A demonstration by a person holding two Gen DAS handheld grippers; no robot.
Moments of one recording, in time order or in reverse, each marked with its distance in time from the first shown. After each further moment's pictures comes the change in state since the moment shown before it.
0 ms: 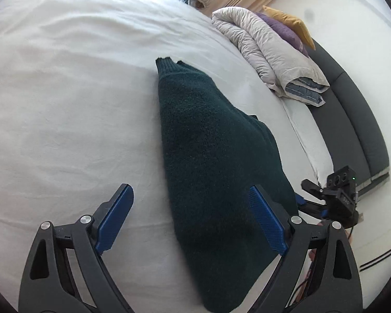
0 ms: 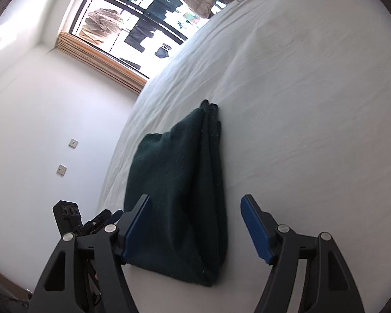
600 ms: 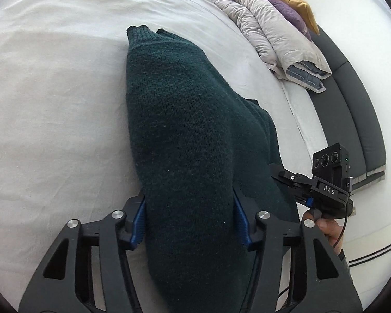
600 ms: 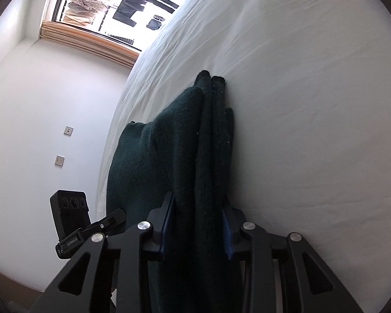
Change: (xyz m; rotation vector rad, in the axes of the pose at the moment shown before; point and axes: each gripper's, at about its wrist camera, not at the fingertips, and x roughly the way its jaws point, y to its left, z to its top) left arm 0.056 -0.006 0.024 -0.005 0.118 -0.009; right arm 0.065 0.000 0.021 -0.002 0.133 0.011
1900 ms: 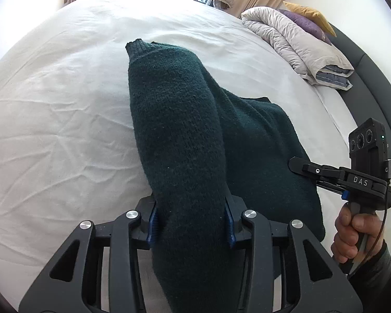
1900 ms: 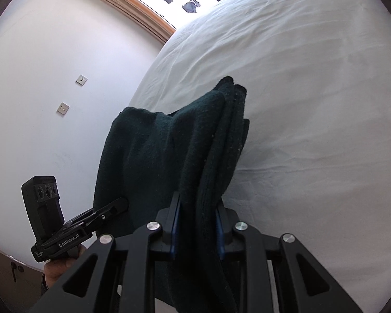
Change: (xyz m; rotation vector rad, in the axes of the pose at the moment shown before) left arm -0.219 0.095 -0.094 0.073 -0.141 0.272; right arm 0.086 0.193 -0.133 -0.174 0.037 -0.044
